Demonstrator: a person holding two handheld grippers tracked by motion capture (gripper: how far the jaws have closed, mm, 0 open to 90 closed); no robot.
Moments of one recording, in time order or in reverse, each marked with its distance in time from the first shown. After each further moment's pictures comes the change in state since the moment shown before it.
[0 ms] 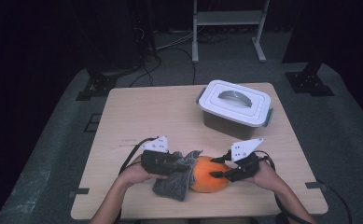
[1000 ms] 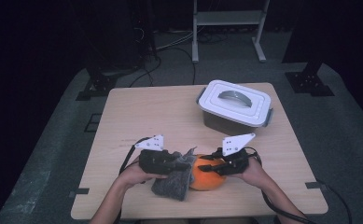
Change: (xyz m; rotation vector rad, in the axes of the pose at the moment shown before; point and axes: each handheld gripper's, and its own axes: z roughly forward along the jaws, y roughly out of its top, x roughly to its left) left arm -0.005 0.009 -0.017 -0.095 -0.031 -0.009; right arm -0.002 0.026 0.022 -0.107 0.029 0.016
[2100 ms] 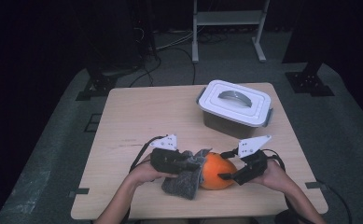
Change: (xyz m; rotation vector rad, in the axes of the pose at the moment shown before) left arm 0.003 0.006 0.038 0.062 -0.011 0.010; right arm 0.006 -0.019 -0.044 0.157 -0.095 0.058
